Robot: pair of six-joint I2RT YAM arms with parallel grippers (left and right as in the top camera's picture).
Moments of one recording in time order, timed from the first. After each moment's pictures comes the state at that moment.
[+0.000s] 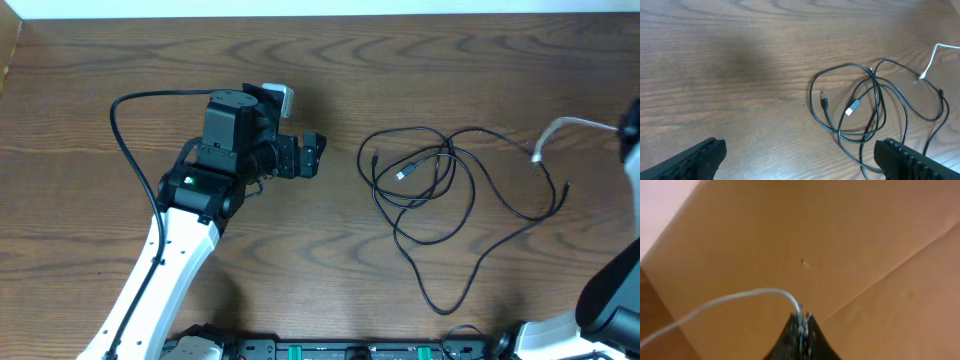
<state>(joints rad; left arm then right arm) -0.30 1.28 1.09 -0.56 0.28 -0.21 -0.44 1.70 1.31 0.51 0.71 -0.85</state>
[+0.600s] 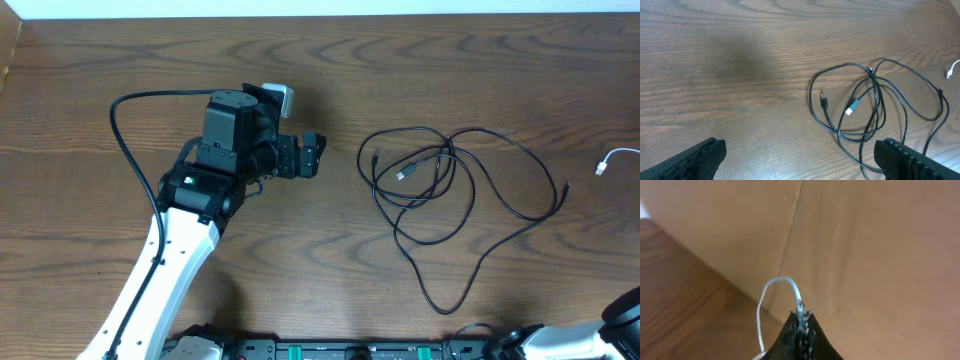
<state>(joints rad) -0.30 1.28 1.09 -0.56 0.27 -0.21 -0.94 1.71 1.31 0.02 0.13 -0.18</state>
